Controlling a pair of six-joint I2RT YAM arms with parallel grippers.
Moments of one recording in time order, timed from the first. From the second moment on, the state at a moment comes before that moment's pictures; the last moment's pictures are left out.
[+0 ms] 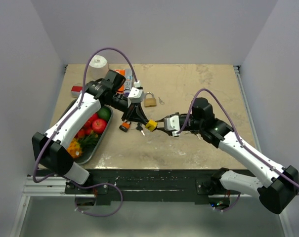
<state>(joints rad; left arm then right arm) -0.48 1.55 1.54 -1.10 1.20 0.92 0.65 1.05 0.89 -0.20 -0.81 -0.94</state>
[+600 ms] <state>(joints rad) -0.47 1.44 1.34 -0.65 1.10 0.47 0.66 1.06 0.92 -0.22 -0.58 -0.71</state>
